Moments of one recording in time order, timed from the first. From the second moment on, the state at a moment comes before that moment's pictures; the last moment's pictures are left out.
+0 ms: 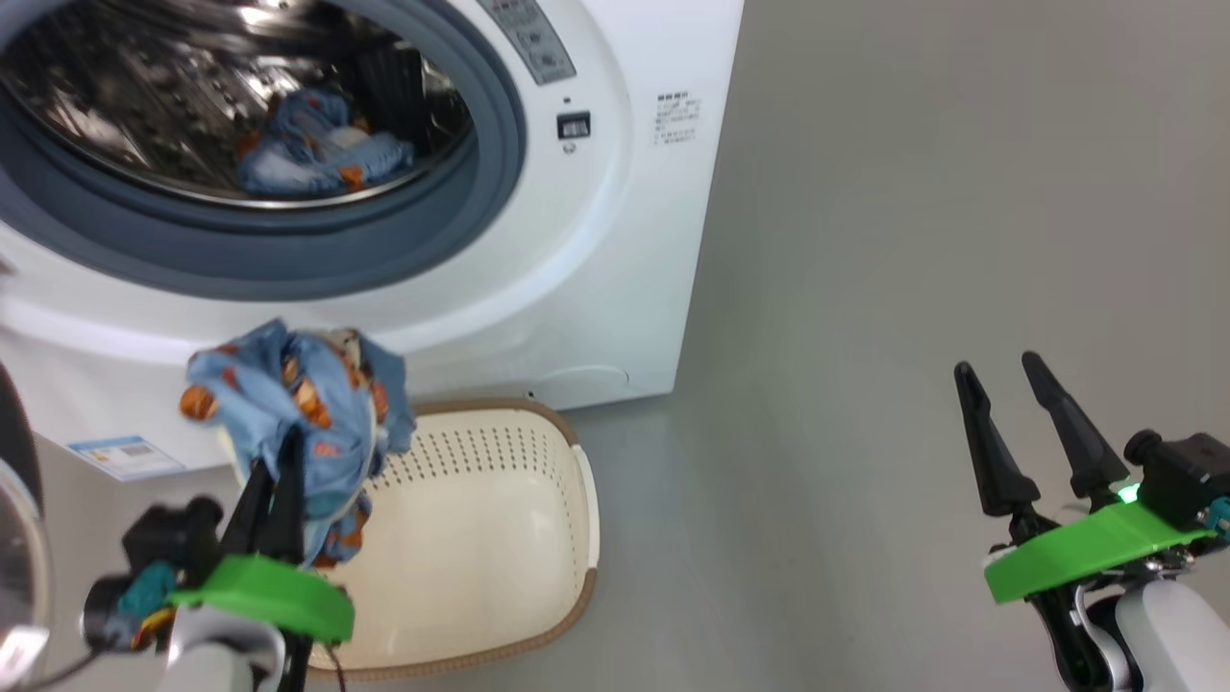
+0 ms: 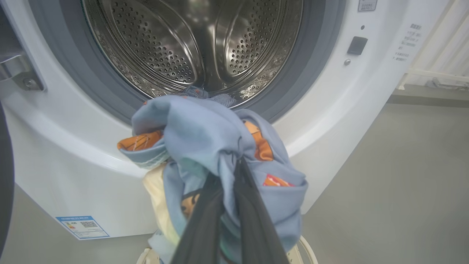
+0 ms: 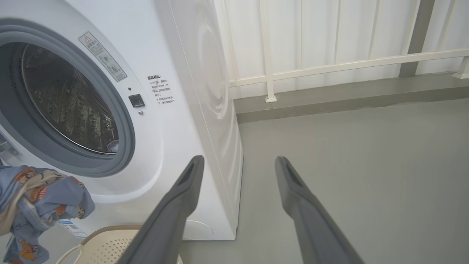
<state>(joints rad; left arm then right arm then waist) -0.33 0.11 -0.02 0.56 -0.25 -0.09 -0.25 -0.19 -0.27 0.17 0.23 0.51 0.13 -0.25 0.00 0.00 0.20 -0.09</state>
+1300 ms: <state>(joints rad) -0.36 0.09 0.05 0.31 -0.20 -0.06 -0.25 -0.13 -0.26 0.14 0.20 0.51 0.13 -0.25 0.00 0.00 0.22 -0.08</state>
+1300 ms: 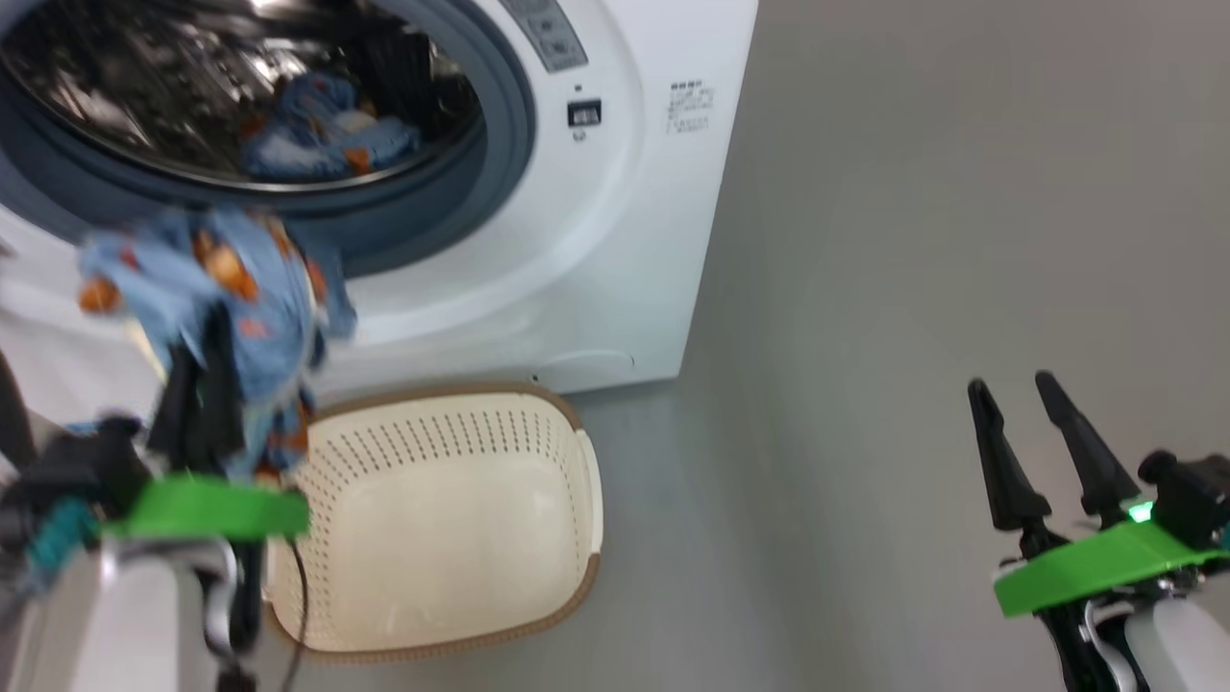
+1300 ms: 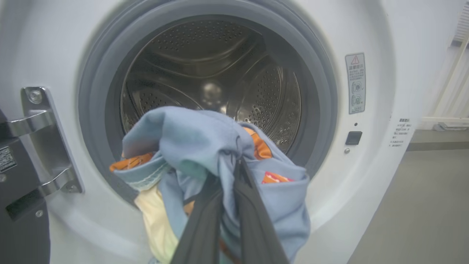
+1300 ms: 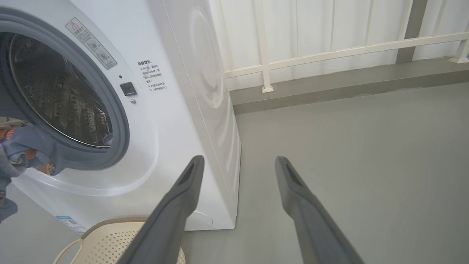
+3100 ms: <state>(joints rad) -1.21 0.25 0.05 0.94 -0.11 -0.01 -0.26 -0.42 -0.22 0.24 0.19 0.51 0.13 -0.25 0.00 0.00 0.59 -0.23</state>
